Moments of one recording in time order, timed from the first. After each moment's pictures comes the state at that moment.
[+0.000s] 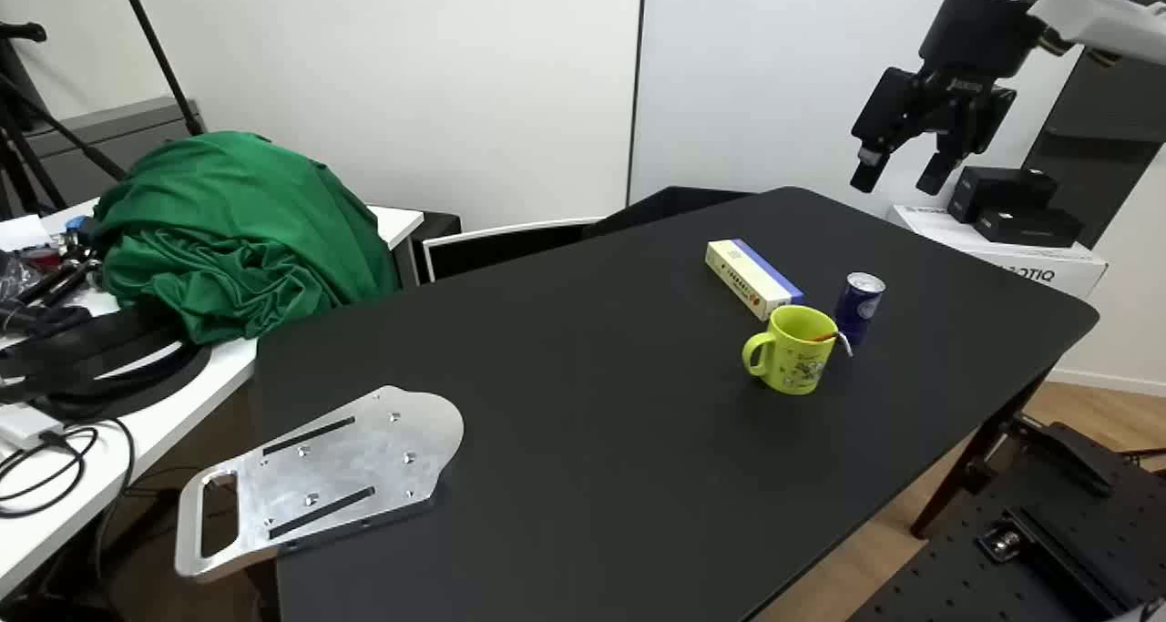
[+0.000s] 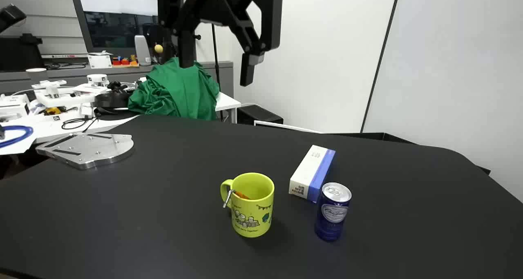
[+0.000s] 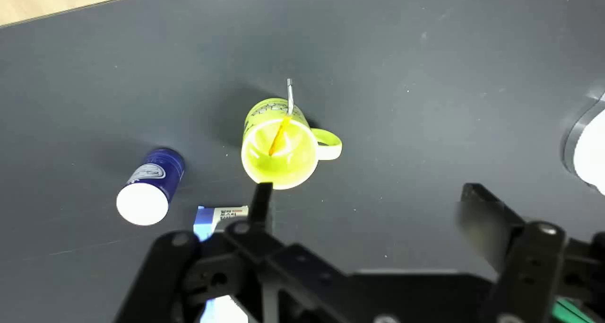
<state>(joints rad) -0.16 -0.61 -0.25 -2.70 0.00 2.16 -0.14</state>
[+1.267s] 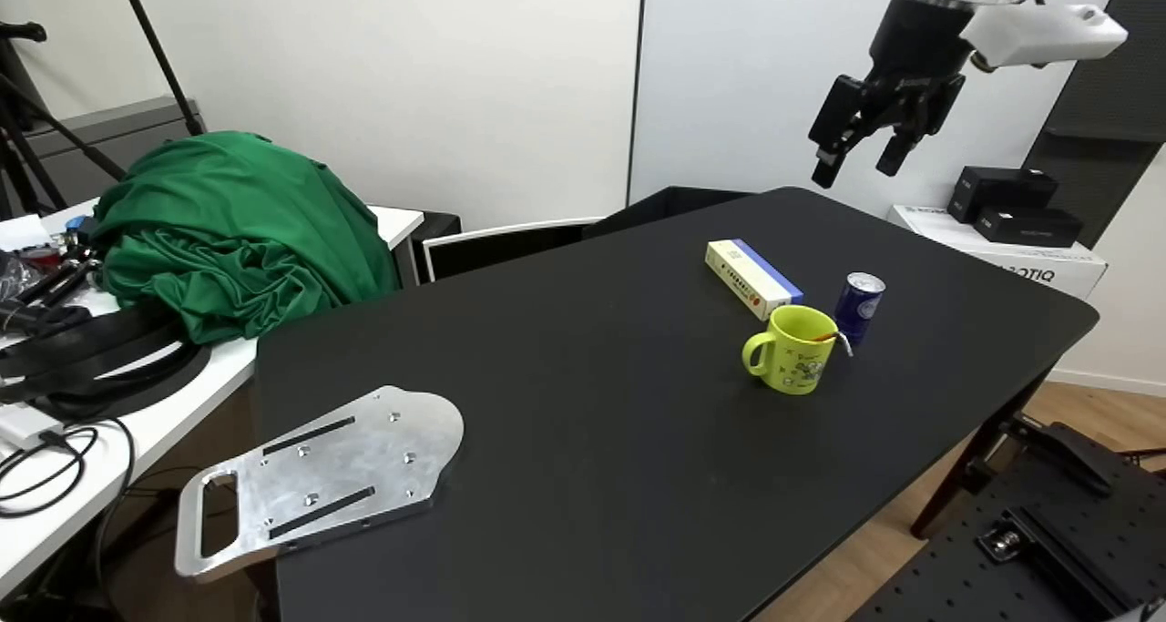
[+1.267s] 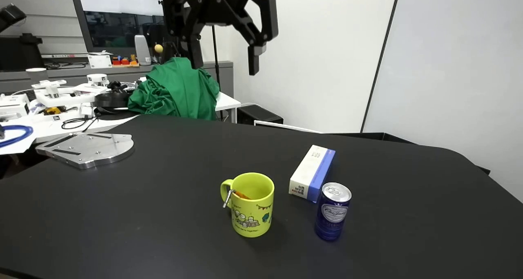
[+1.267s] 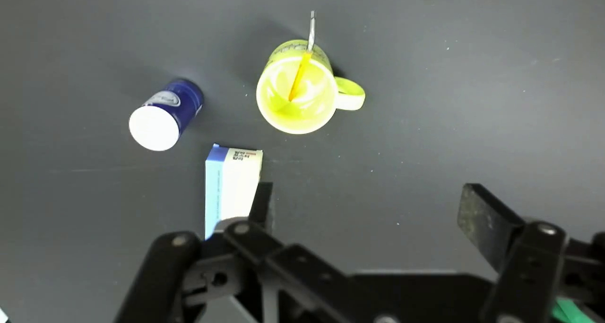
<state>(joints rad) -0.17 -0.55 -0.13 -2.70 -0.07 2.33 -0.09</state>
